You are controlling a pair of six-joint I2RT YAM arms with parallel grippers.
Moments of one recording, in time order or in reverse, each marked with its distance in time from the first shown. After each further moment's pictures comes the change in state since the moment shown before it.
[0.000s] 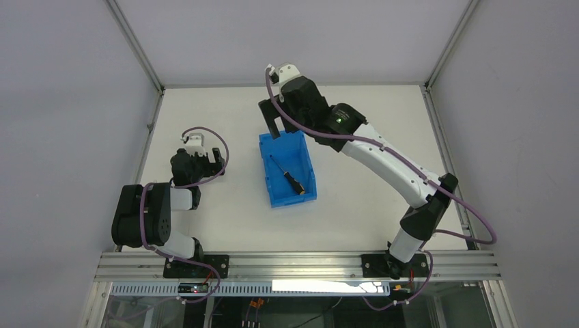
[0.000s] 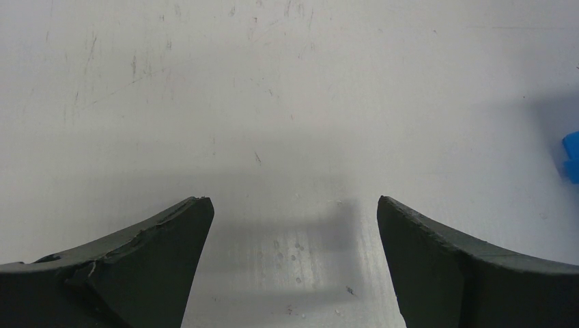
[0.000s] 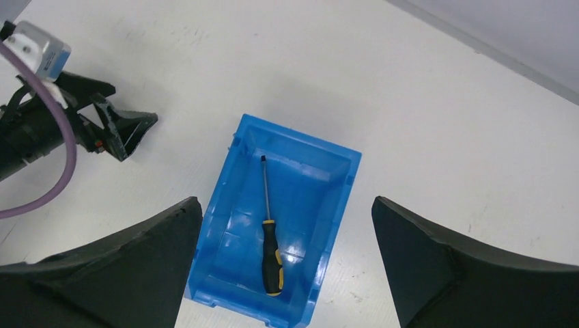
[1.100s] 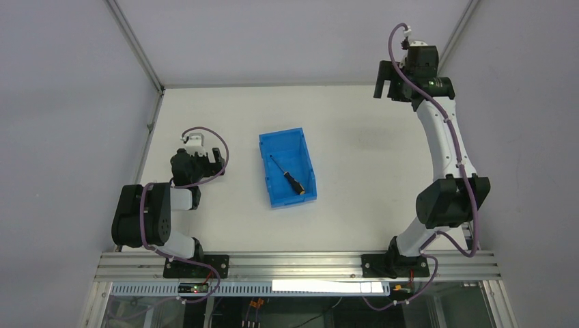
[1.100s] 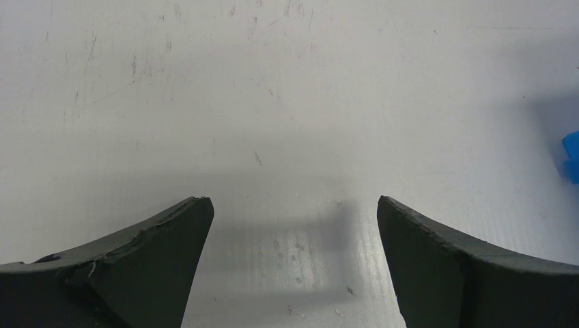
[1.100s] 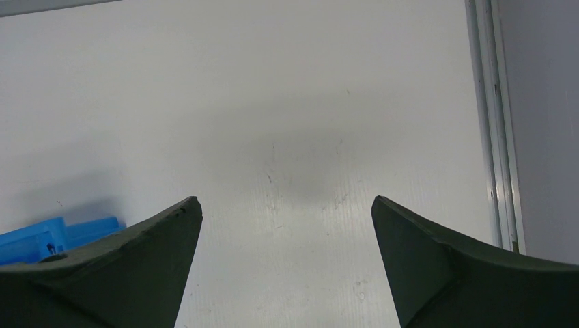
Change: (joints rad) left arm 0.000 0.000 0.000 0.000 0.000 0.000; right arm -0.855 -0.038 -0.093 -0.035 -0.277 -0.024
